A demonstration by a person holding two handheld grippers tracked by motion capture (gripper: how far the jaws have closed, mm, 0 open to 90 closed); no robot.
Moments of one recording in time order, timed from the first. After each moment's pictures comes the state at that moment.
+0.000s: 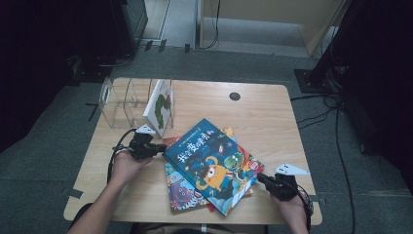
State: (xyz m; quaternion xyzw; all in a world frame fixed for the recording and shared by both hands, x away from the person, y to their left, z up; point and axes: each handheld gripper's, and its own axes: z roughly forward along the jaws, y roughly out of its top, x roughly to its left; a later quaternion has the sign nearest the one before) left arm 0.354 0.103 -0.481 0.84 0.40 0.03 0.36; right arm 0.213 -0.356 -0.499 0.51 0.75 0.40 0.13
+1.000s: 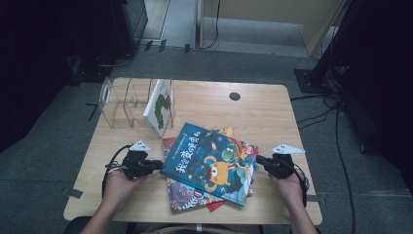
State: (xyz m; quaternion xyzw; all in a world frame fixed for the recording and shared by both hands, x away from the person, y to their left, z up) left arm 0.299 0.114 -0.479 0.85 0.40 0.02 0.35; right arm 0.276 -0.363 -0.499 0.49 0.76 0.40 0.14
